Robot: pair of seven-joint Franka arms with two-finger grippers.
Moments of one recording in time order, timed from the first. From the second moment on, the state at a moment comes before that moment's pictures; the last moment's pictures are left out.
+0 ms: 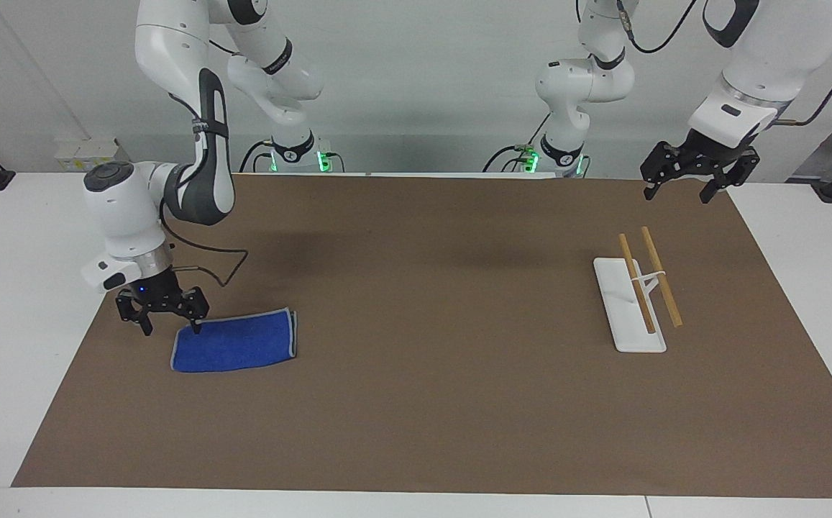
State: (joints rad) left arm -0.04 0.01 -0.07 -1.51 -0.01 1.52 0.02; right arm -0.22 0.30 0.04 -1.98 0.01 2.60 -0.25
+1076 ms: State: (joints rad) left arm -0.04 0.01 -0.07 -1.51 -0.01 1.52 0.02; right arm -0.23 0.45 0.04 -1.98 0.01 2.75 -0.30
